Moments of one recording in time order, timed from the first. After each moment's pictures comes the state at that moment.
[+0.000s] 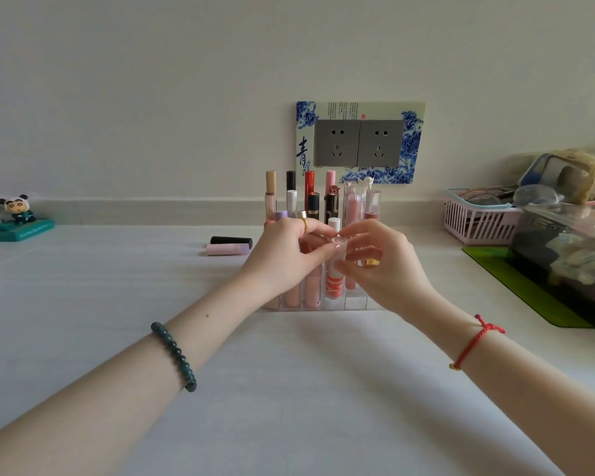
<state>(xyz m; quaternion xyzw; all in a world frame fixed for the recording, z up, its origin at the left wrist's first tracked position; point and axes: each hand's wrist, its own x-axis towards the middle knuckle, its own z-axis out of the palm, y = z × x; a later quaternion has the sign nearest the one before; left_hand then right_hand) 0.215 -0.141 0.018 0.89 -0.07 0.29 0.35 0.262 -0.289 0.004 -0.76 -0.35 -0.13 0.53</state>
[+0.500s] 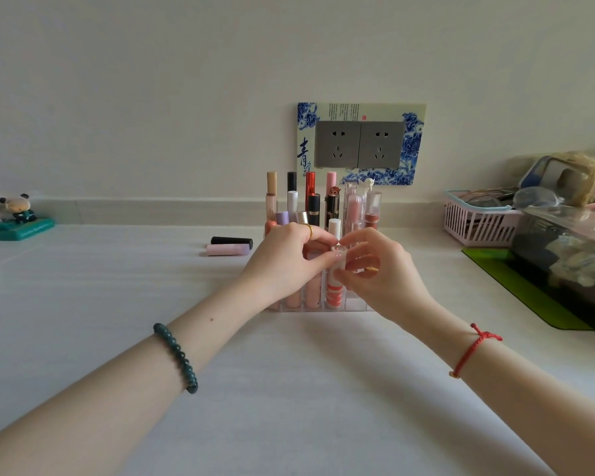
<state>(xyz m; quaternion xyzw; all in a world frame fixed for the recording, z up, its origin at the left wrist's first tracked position) 0.213 -0.144 0.016 0.91 -0.06 0.28 0.30 0.263 -0.289 -0.005 -0.78 -0.35 -0.12 0.51</state>
